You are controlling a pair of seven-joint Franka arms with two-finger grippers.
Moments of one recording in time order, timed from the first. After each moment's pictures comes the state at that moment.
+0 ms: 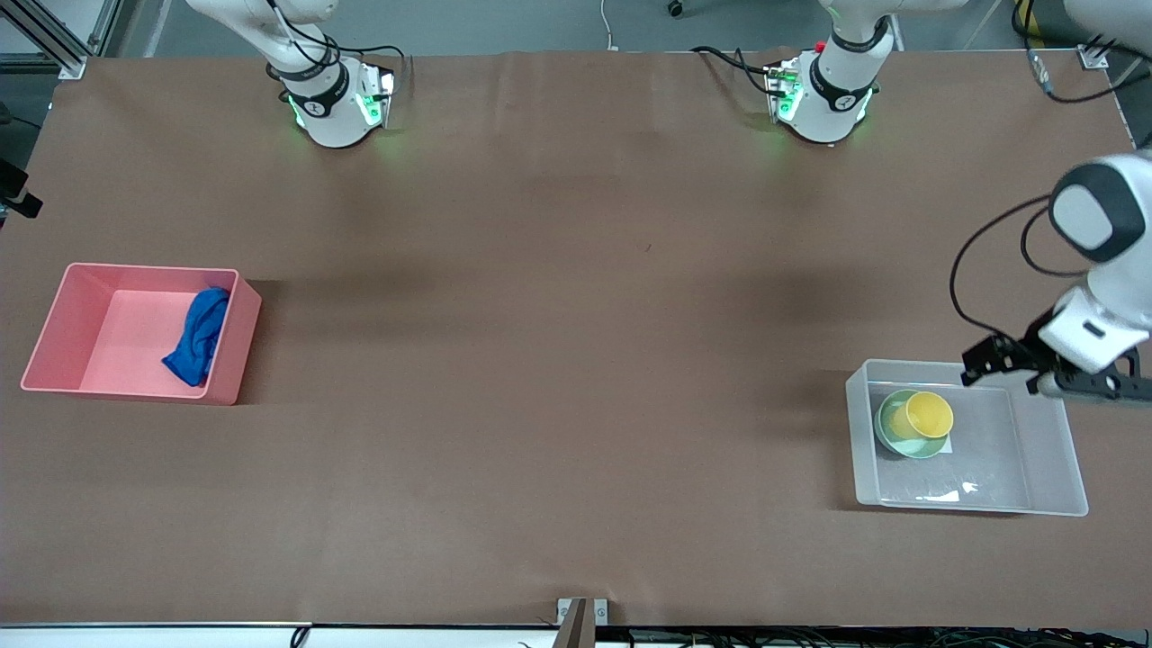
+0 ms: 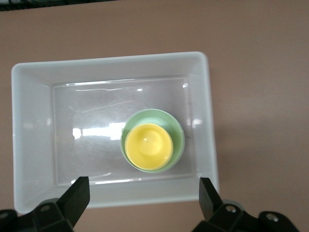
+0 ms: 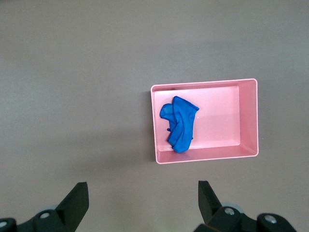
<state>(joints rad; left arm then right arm) -0.04 0.14 0.12 -1.94 -0.16 2.29 0.33 -0.09 -0.04 -0.05 -1.47 -0.03 1.47 -0.04</state>
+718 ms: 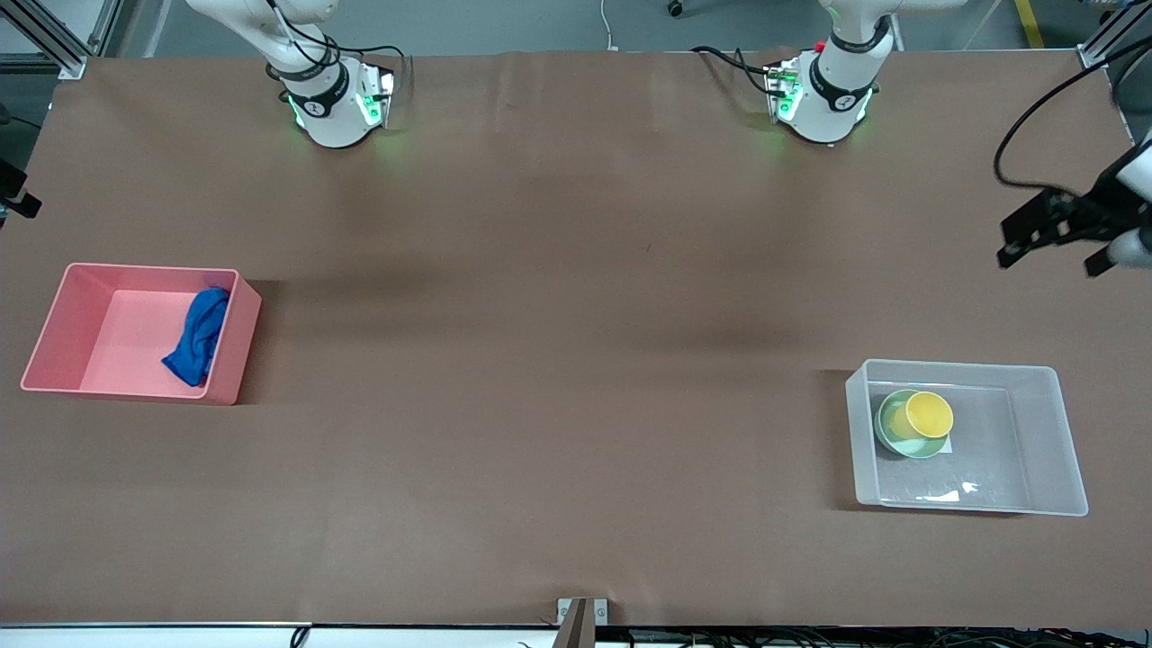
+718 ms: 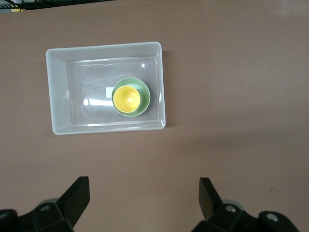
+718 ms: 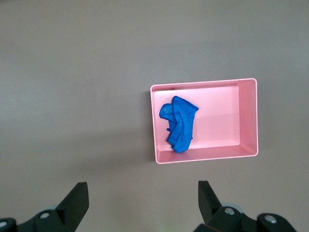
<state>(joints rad) -0.04 0.00 0.01 -1.48 -0.02 1.58 0.09 -0.09 -0.04 -0.06 -1.47 -0.03 1.47 -0.04</state>
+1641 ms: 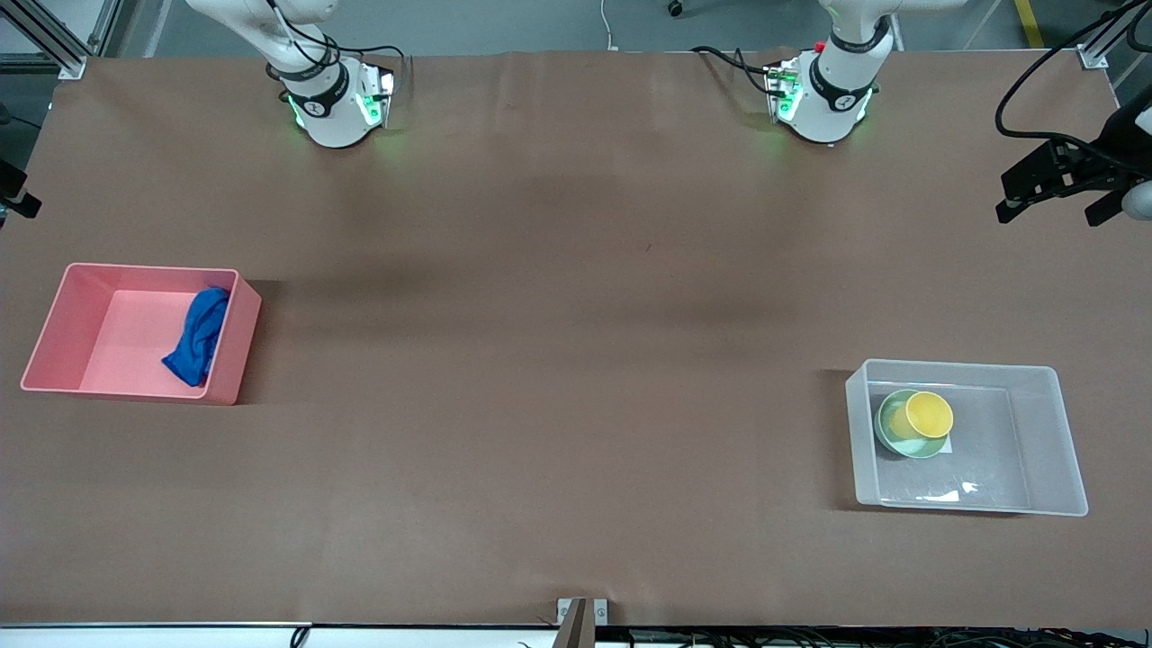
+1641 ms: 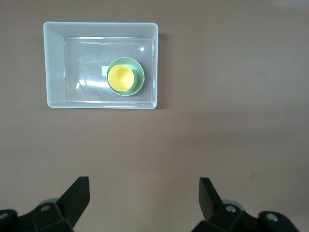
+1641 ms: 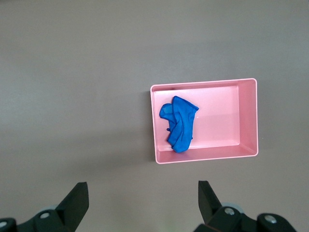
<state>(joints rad) -0.04 -0.01 -0.03 -1.46 -0.02 1.49 -0.02 -0.09 -0.04 -0.06 -1.47 -0.03 1.47 -0.04</state>
